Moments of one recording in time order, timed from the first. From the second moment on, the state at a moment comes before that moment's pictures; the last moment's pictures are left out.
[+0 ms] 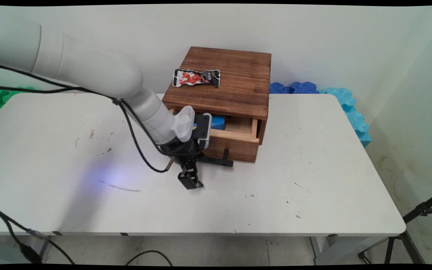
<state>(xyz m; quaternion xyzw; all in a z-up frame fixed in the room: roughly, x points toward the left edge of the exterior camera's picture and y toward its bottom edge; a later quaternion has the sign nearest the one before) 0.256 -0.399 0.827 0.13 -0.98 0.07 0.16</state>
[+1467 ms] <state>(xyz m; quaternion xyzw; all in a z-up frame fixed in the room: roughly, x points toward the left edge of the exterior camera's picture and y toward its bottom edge) 0.251 -0.313 0.834 0.09 -0.98 0.01 0.18</state>
